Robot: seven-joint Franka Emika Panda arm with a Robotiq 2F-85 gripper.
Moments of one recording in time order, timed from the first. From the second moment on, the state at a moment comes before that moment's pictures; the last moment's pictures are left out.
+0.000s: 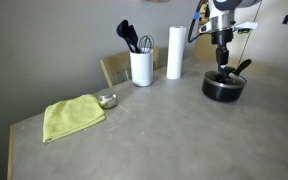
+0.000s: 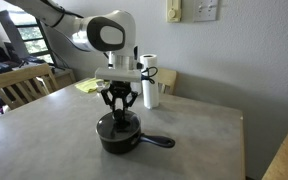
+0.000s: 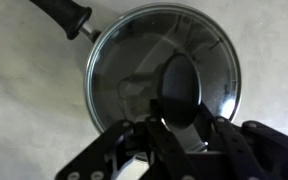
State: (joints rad) arm -0.23 0.54 0.01 -1.73 -0.05 2.00 -0.78
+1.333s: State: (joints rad) arm -0.22 0.46 0.01 -1.70 -0.05 1.89 -0.77
